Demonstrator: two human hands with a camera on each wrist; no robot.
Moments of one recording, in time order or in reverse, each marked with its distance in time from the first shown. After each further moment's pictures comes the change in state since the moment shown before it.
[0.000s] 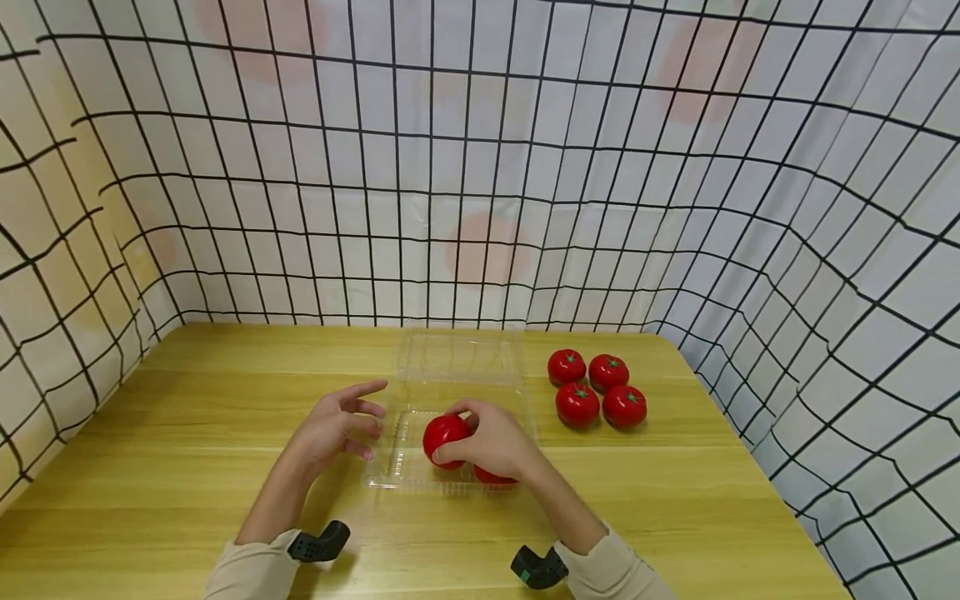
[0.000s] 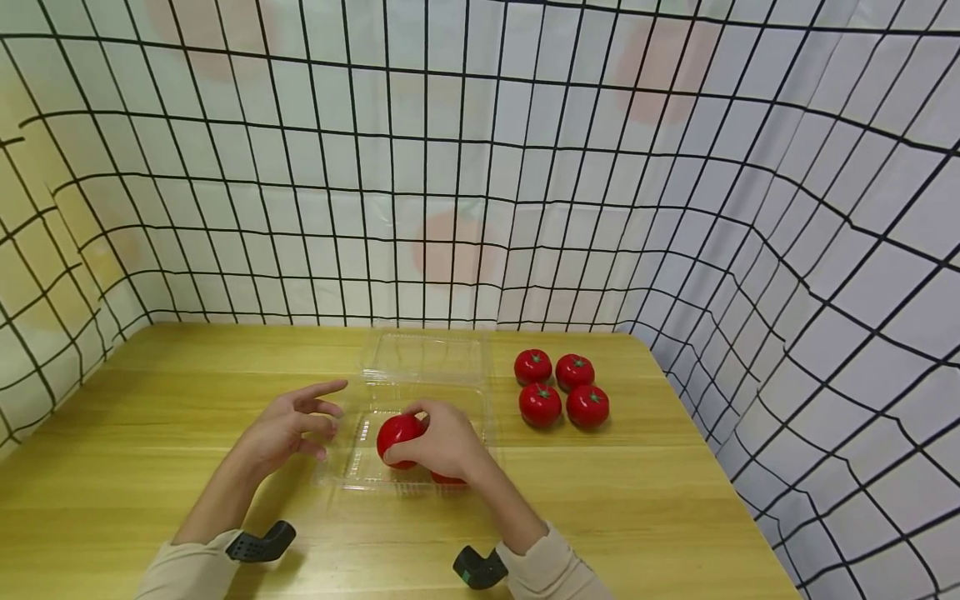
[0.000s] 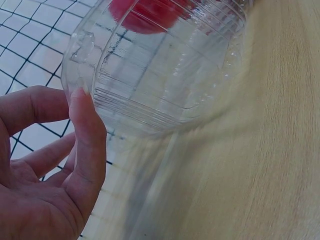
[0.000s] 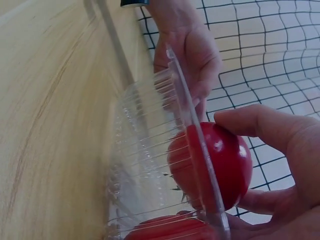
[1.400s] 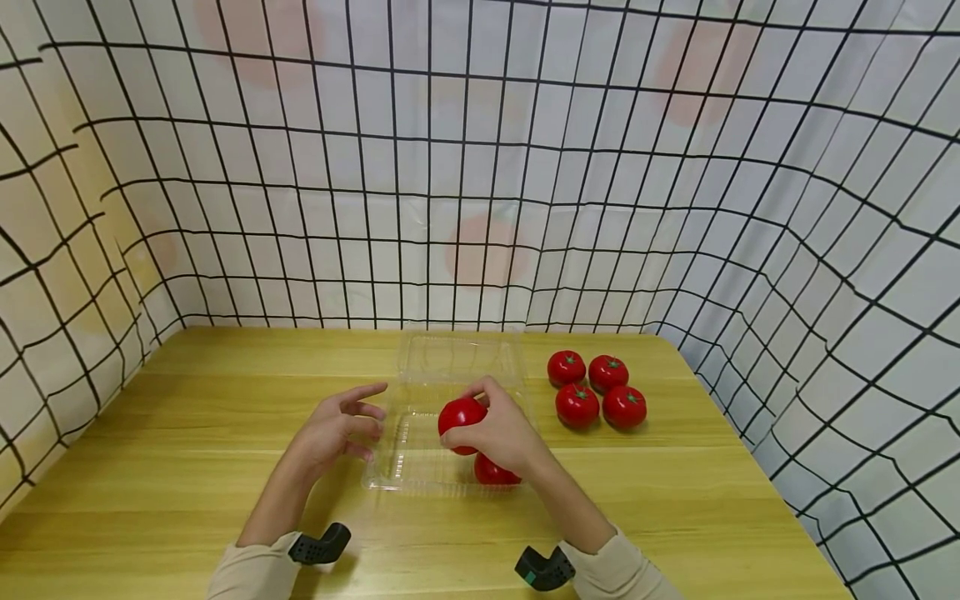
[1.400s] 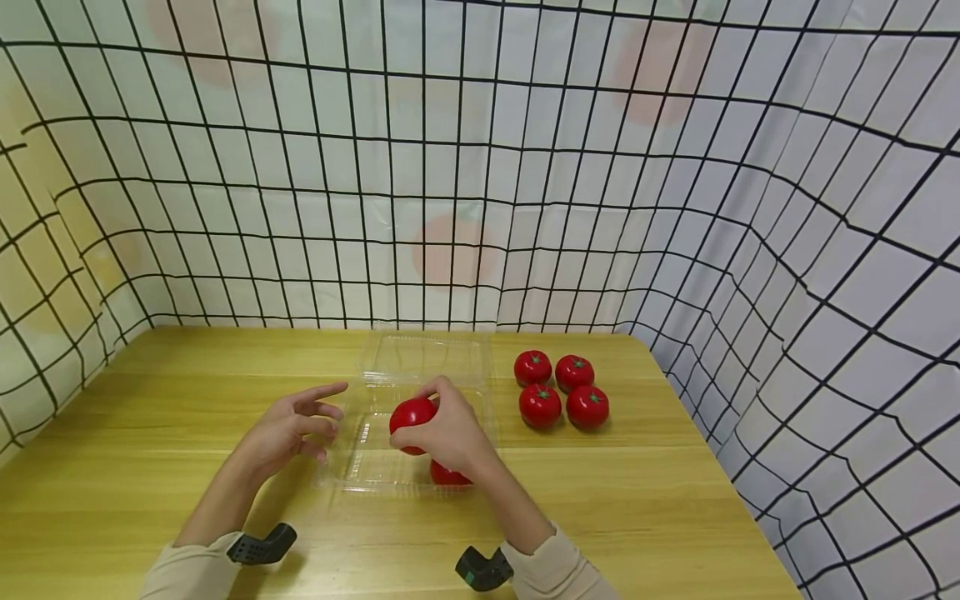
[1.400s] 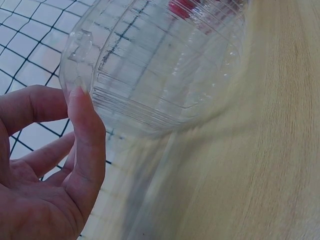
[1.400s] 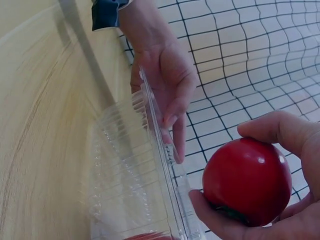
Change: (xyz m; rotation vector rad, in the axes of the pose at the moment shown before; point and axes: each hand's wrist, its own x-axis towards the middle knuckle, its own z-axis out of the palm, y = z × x) left_hand 0.000 -0.002 0.001 -0.010 0.005 0.000; right_hand -0.009 -0.010 -0.013 0.226 0.092 -0.008
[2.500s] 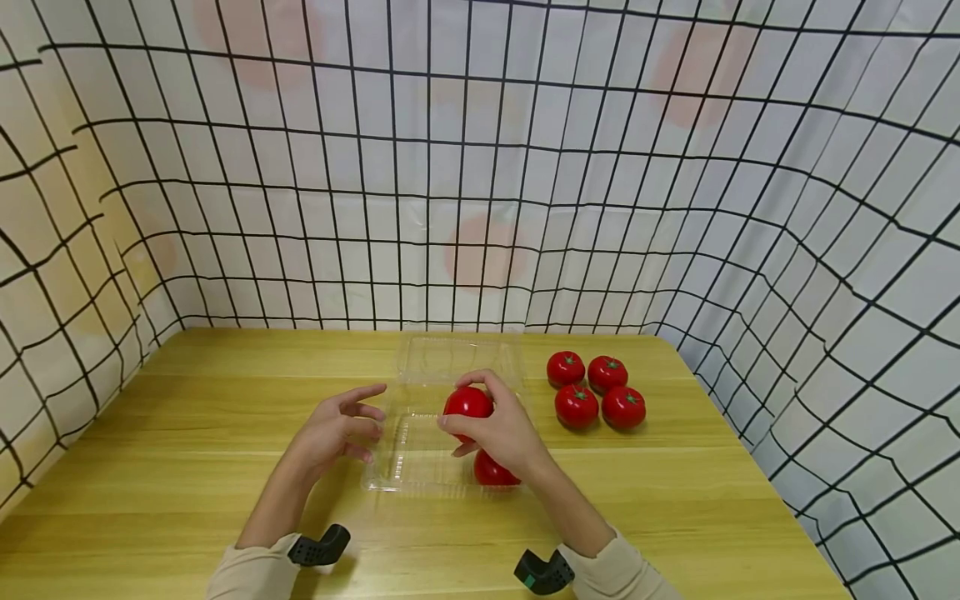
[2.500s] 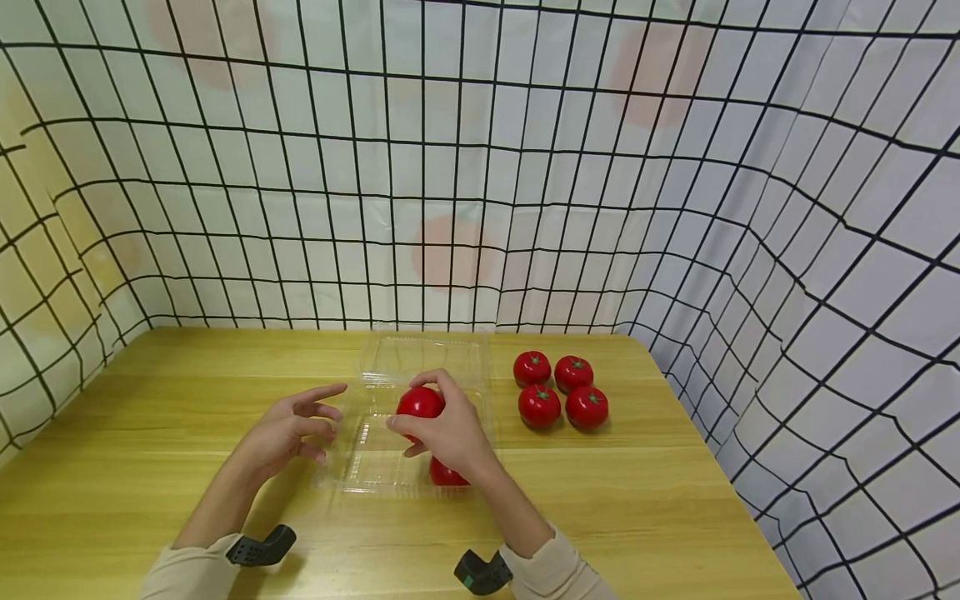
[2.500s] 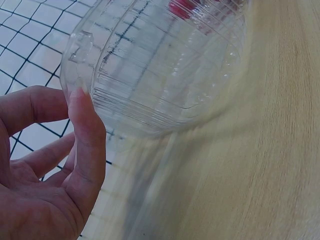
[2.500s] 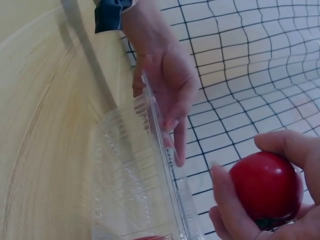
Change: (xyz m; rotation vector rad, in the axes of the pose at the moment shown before) left_hand -0.001 0.001 0.001 0.006 0.012 -0.003; right_hand 0.001 0.003 0.003 0.282 -0.021 -0.088
